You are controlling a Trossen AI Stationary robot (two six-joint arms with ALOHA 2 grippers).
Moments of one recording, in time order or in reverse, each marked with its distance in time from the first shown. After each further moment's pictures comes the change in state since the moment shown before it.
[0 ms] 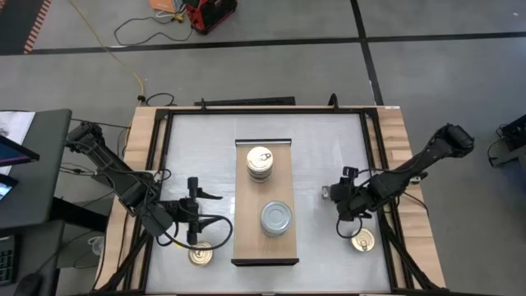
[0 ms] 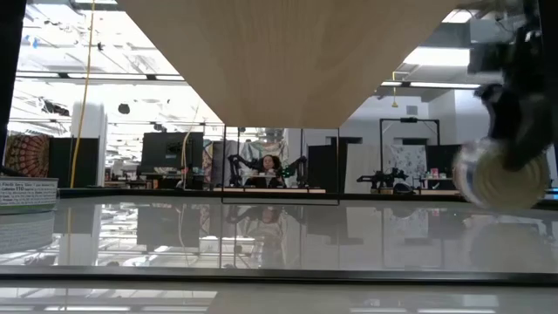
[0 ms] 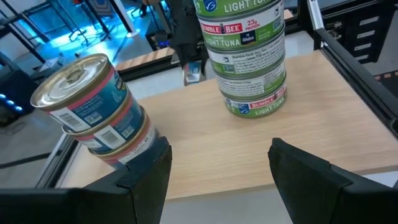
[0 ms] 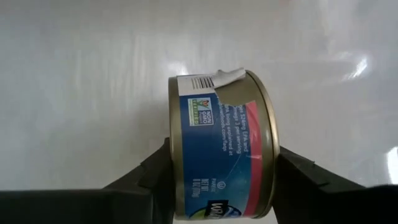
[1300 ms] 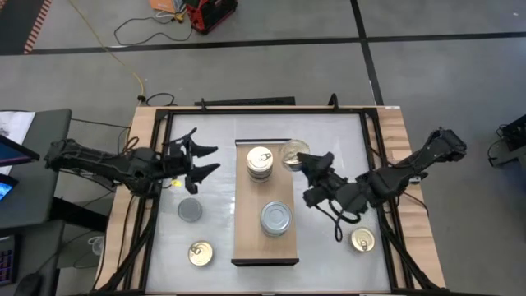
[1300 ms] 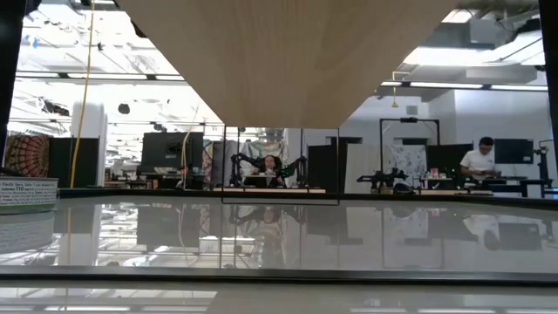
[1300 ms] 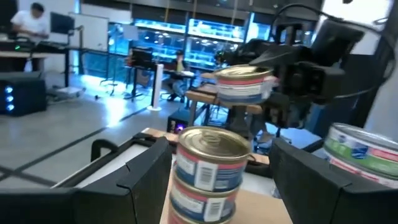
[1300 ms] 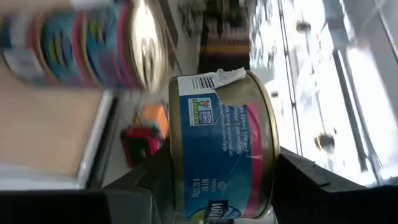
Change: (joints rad) left arm 0.554 -0.418 -0.449 0.712 0.402 -0.023; right arm -0.013 0.176 0.483 0.769 0.764 -1.771
